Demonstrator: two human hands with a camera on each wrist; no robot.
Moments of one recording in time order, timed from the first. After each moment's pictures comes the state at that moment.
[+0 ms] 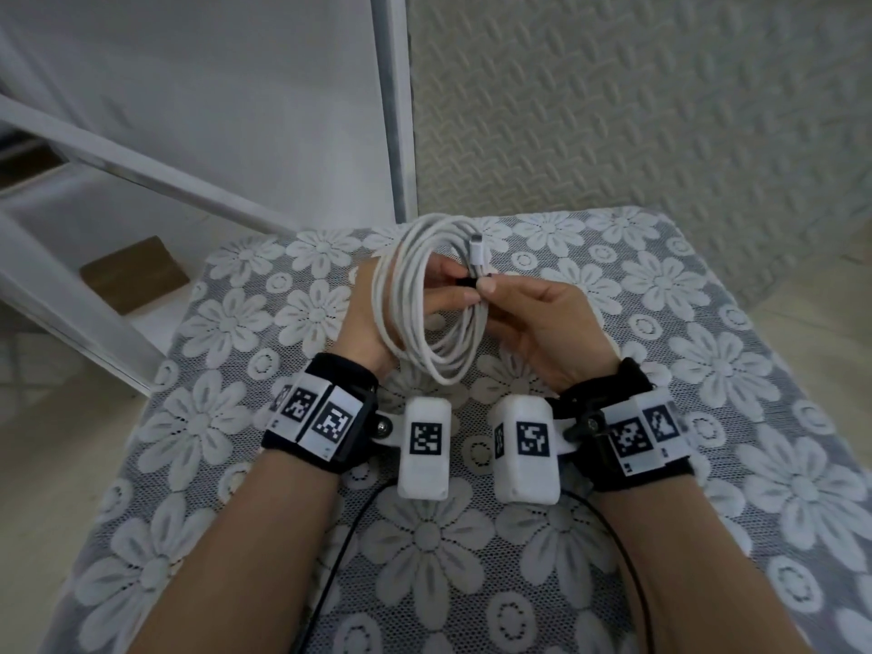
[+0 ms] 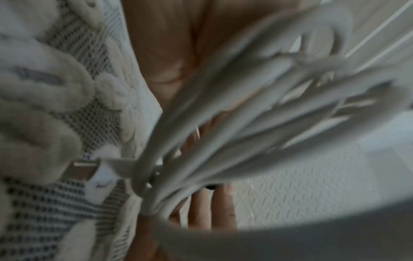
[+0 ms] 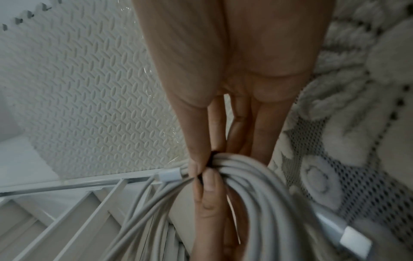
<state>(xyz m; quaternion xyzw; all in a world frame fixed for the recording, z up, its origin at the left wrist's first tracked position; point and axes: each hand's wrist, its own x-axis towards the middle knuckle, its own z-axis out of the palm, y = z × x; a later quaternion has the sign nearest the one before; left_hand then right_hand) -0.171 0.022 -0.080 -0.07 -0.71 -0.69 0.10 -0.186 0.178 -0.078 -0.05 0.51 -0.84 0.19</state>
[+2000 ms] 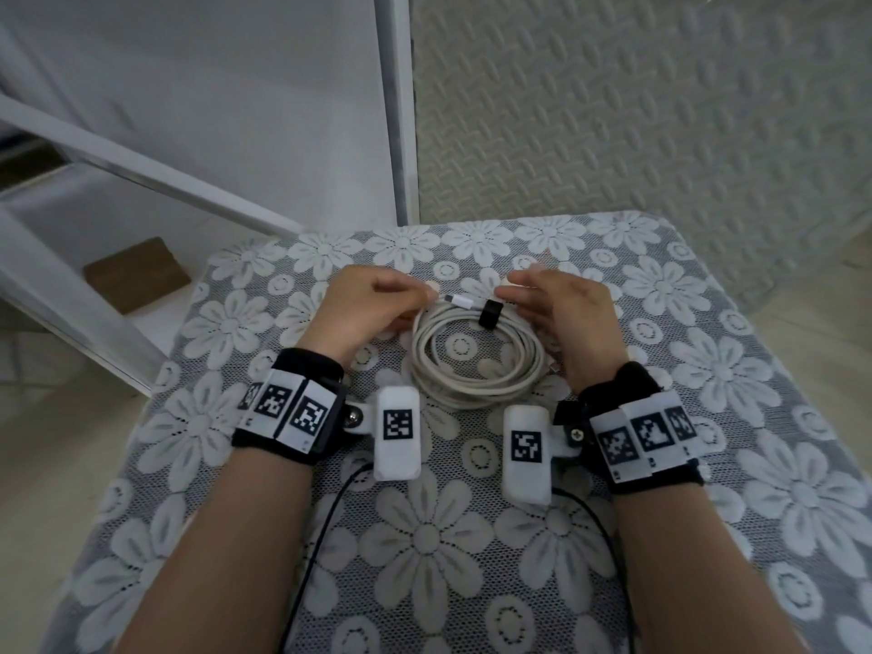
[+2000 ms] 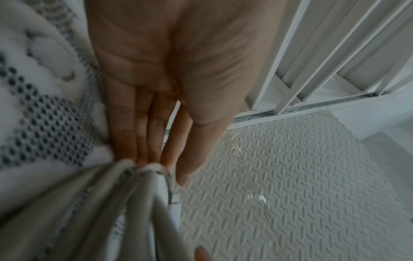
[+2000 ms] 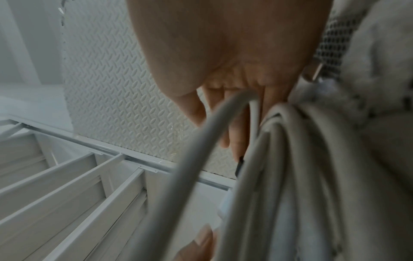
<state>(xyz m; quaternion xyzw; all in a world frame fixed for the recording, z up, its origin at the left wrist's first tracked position) -0.166 -0.006 -0.074 0.10 -0.78 -0.61 0.02 -0.196 0.189 -0.074 0.05 0.65 -0.75 0.08</state>
